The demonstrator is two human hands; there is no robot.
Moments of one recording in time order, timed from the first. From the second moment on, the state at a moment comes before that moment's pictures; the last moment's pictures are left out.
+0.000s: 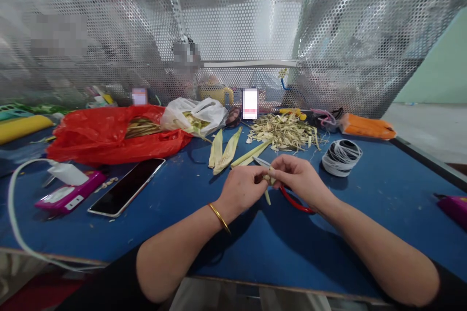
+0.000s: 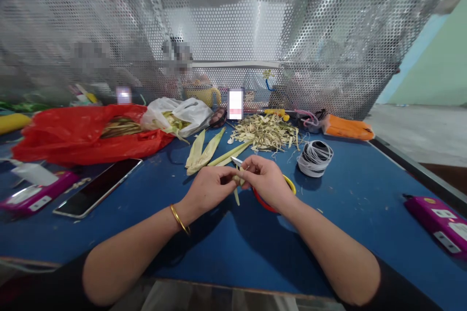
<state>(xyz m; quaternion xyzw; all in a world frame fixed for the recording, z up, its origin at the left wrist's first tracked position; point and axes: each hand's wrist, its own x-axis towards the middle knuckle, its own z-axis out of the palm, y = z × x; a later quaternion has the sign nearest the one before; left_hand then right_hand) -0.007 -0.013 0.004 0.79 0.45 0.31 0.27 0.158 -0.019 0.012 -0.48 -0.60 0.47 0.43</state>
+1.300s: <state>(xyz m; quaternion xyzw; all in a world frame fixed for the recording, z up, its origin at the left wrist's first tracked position) 0.005 -0.020 0.004 0.65 0.39 0.24 0.61 0.151 -0.021 0.005 -0.48 -0.36 0.60 0.52</state>
